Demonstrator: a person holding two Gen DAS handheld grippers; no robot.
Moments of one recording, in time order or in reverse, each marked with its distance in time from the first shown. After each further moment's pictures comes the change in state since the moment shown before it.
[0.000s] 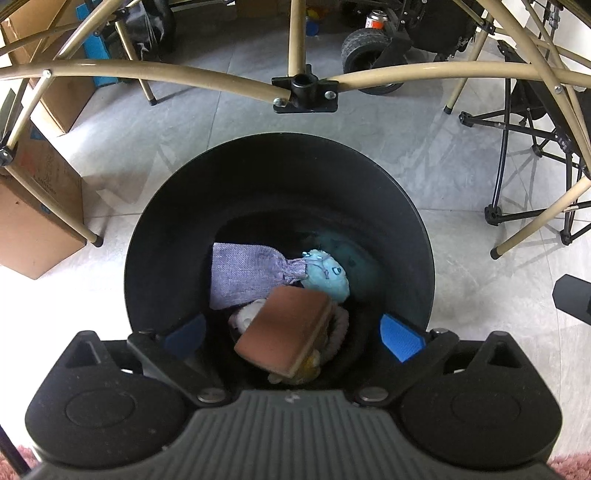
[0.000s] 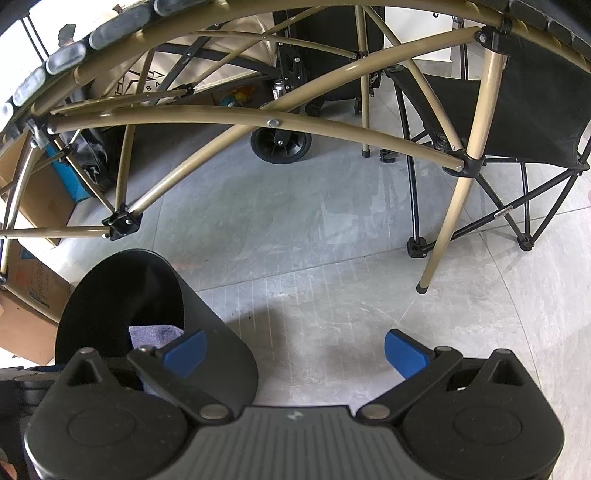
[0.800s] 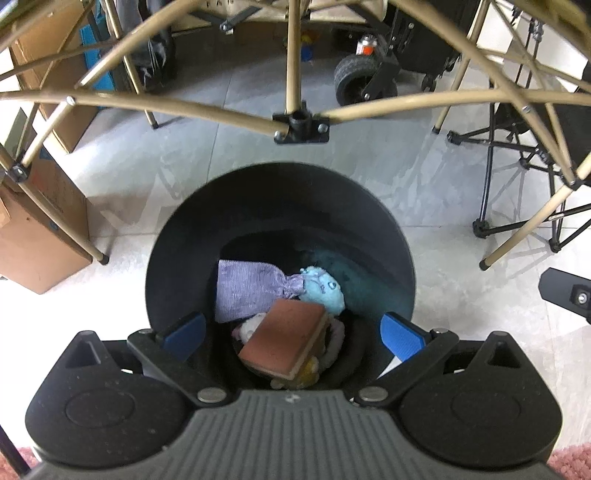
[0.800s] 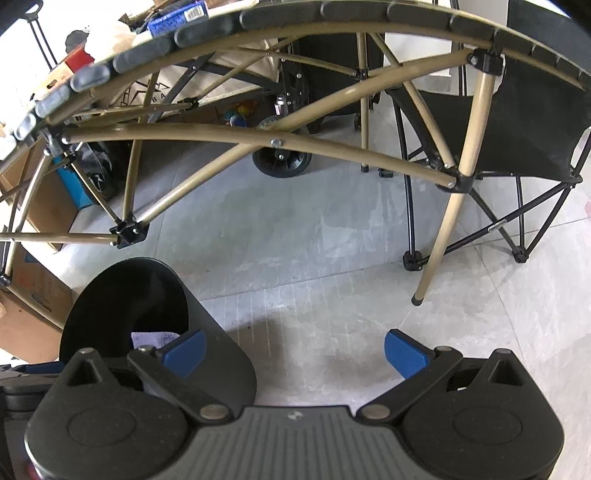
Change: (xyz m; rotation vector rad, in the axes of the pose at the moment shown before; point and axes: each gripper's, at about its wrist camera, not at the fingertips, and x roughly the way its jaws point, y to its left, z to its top) left arm -0.036 0.003 -0.007 0.018 -0.090 -0.016; right arm -0.020 0.001 -0.002 -0.017 -0.054 -0.008
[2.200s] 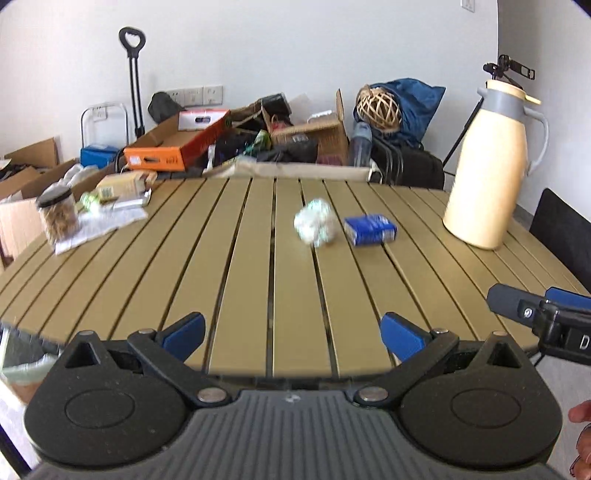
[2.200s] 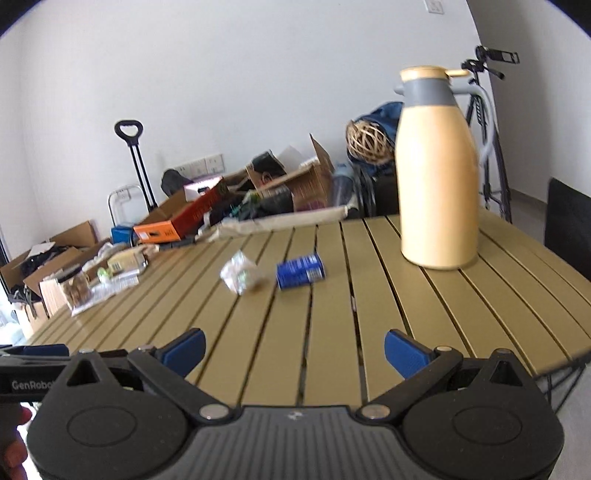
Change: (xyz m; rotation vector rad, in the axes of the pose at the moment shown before) left arm -0.222 0.028 0.107 0.004 -0.549 -0.039; right arm -0.176 0.056 0.114 -0.109 -0.510 0.207
